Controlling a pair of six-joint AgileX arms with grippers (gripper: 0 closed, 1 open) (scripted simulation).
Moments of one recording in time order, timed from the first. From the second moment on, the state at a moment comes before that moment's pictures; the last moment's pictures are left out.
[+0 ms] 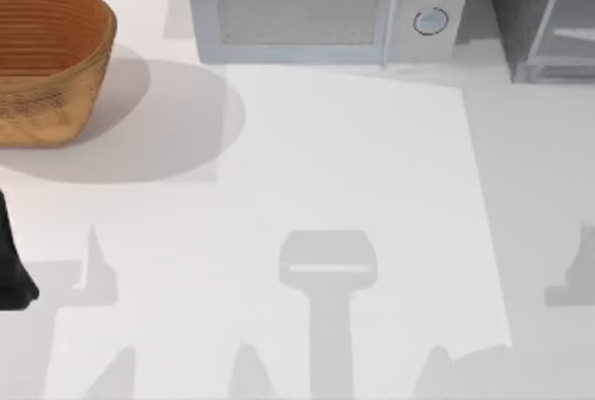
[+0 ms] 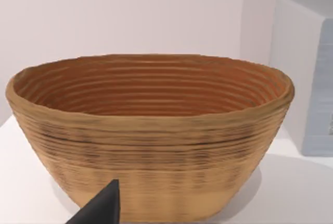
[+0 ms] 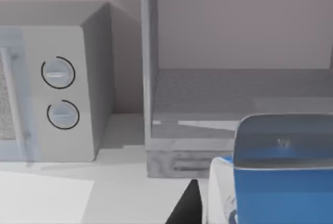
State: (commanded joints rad) left arm 0.00 0.00 0.00 0.00 0.00 0.00; right arm 0.01 0.01 0.01 0.01 0.00 0.00
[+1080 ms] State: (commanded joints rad) left arm 0.00 0.00 0.00 0.00 0.00 0.00; right arm -0.08 0.55 0.28 0.34 -0.06 -0.01
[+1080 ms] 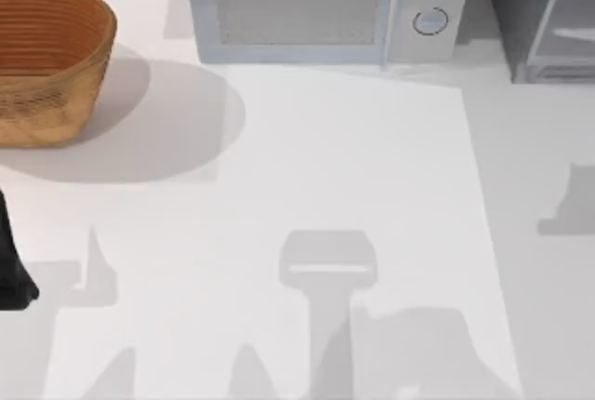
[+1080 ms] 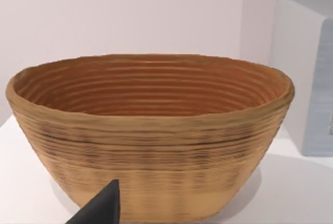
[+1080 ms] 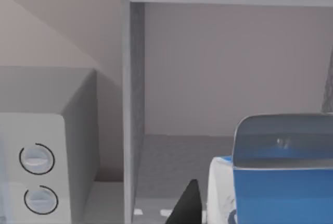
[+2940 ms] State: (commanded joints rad) left arm 0.00 0.00 0.00 0.00 0.00 0.00; right arm -0.27 2.18 0.98 1.20 -0.25 0.02
